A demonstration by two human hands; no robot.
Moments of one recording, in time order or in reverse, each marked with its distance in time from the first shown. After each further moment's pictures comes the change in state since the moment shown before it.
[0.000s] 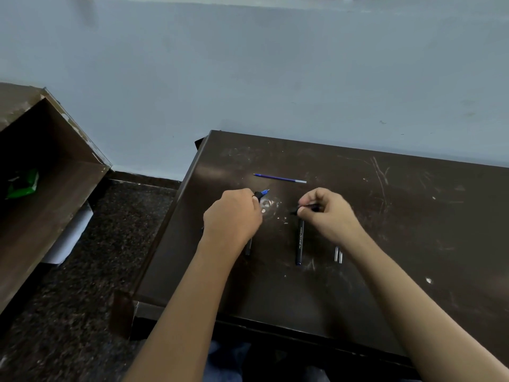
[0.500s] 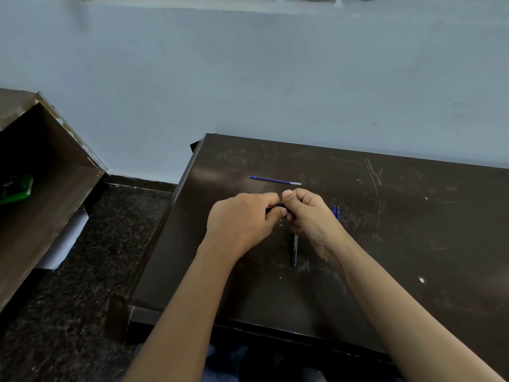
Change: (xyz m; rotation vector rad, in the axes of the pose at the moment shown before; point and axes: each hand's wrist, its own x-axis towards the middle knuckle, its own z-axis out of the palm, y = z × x) left_hand -0.007 0.007 0.002 0.064 0.084 0.389; right_hand -0.005 -0.021 0.018 0.502 -0.130 0.055
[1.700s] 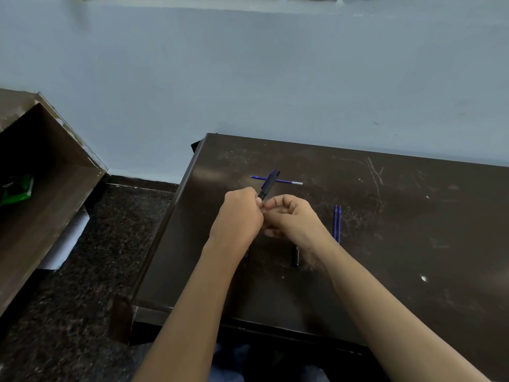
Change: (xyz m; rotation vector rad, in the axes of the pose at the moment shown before) left_hand 0.013 0.004 -0.009 -0.252 -0.171 -0.422; right_hand -0.012 -0.009 0.025 0.039 -0.024 0.143
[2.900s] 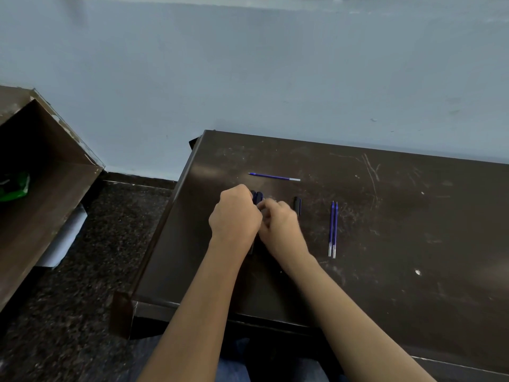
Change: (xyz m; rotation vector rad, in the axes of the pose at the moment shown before) left_hand -0.015 0.005 -0.003 -0.061 0.058 -0.116; right_hand 0.020 0.041 0.023 -0.746 0.234 -0.321
